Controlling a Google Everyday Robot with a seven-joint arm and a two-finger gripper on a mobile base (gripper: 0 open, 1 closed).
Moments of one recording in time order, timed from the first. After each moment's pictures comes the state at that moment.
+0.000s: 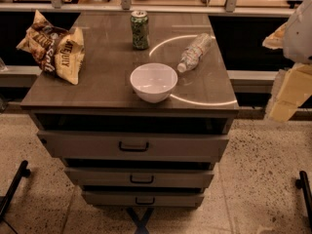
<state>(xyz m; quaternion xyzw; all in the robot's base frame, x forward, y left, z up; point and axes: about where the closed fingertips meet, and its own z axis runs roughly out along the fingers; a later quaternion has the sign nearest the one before) 0.438 -0.217 0.976 -0.60 0.78 -0.03 0.16</state>
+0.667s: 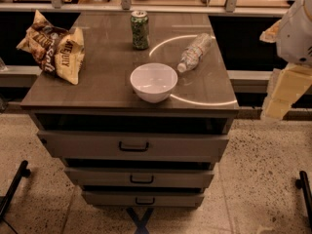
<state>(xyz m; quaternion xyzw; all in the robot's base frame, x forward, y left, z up) 0.454 -0.218 0.975 -0.62 0.76 -0.08 0.16</state>
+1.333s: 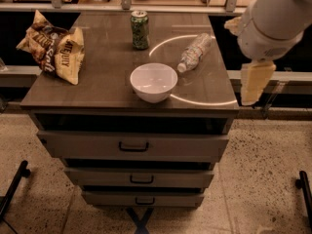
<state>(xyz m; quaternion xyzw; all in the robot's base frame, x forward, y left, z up) 0.521 -0.193 0.961 -0.71 0.65 -0.19 0.17</state>
